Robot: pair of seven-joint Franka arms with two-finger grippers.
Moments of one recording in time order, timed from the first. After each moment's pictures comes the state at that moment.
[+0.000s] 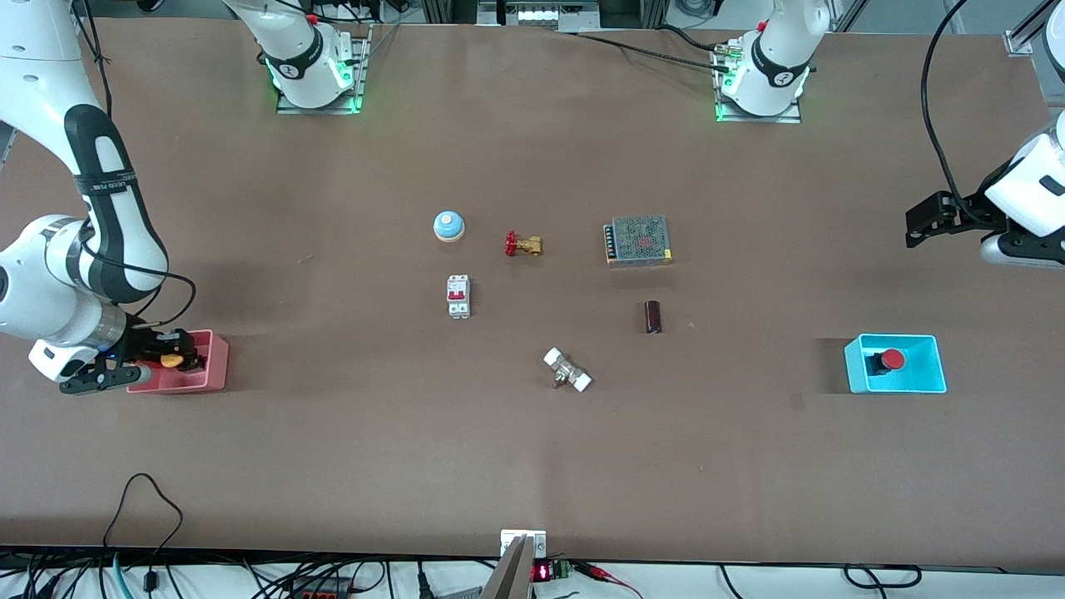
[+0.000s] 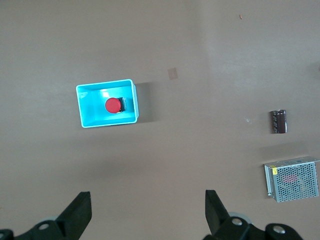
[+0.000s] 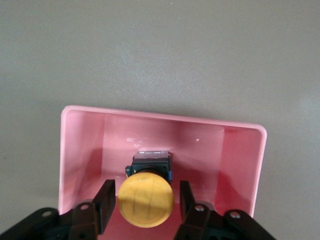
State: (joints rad) left arm 0.12 0.04 -0.11 -1.67 0.06 1.71 0.10; right arm -0.20 0.63 -0.01 -1.70 0.06 2.36 -0.44
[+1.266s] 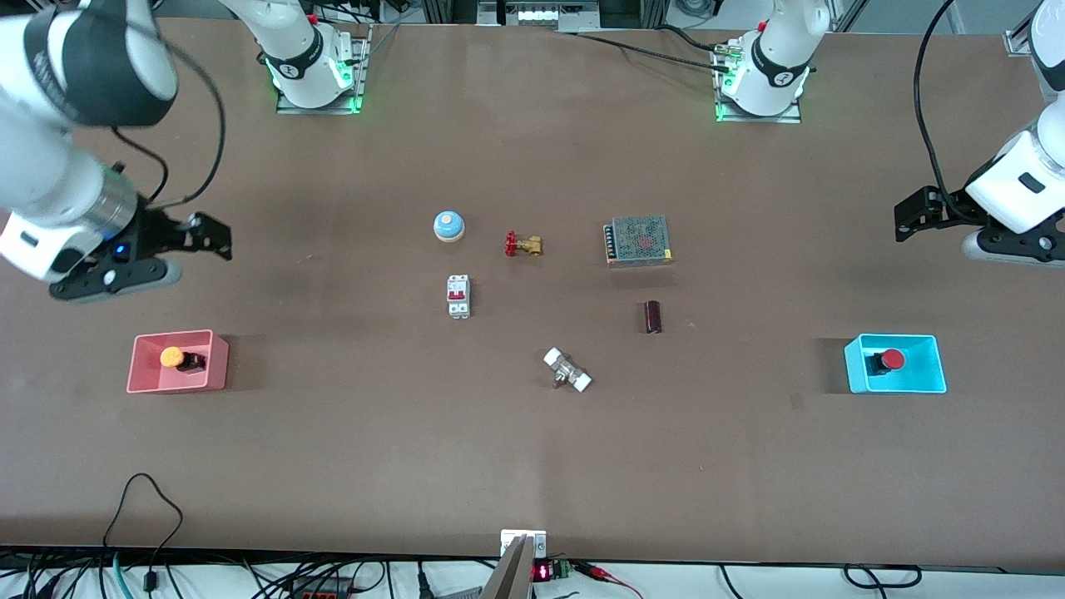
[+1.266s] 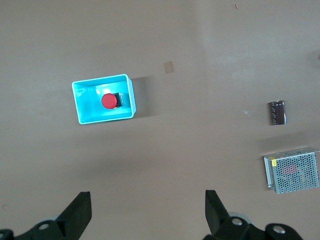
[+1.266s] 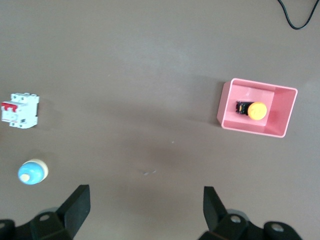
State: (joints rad) left arm 0.12 0.04 -0.13 -1.67 0.08 1.68 0.10; right arm 0.02 0.11 0.12 -1.67 -0.04 1.74 -0.09
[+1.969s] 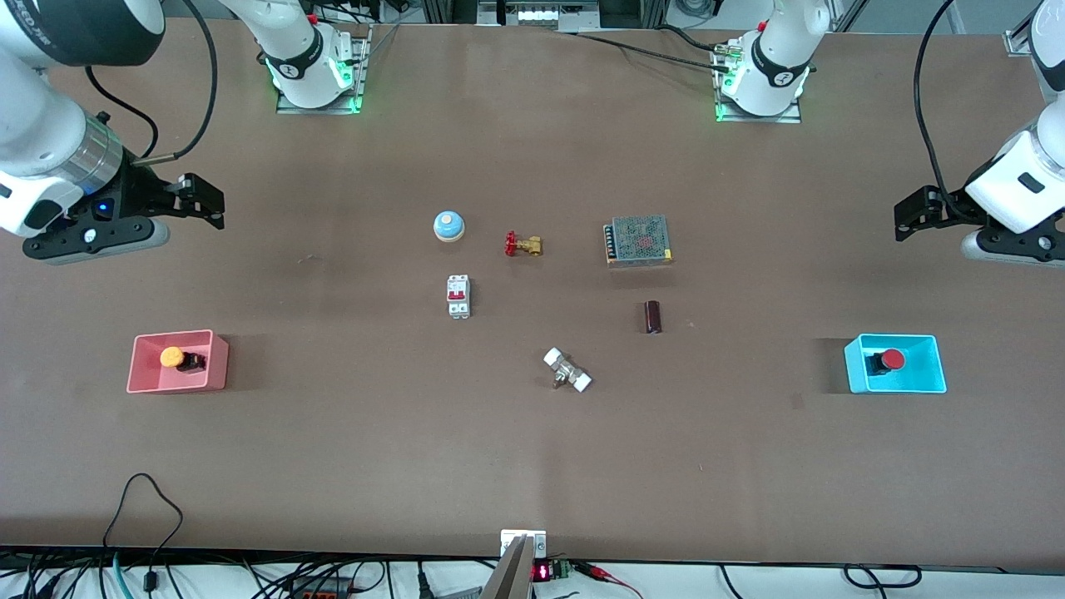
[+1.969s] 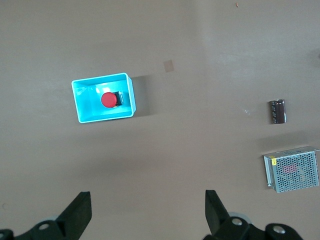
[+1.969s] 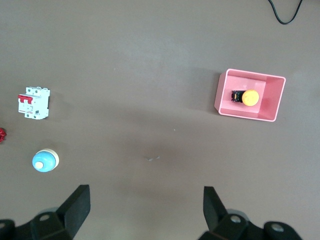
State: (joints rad) left arm 0.12 0.04 -0.13 -1.67 0.08 1.68 0.10; right arm 0.03 0.08 0.11 -1.63 -0.04 1.66 -0.07
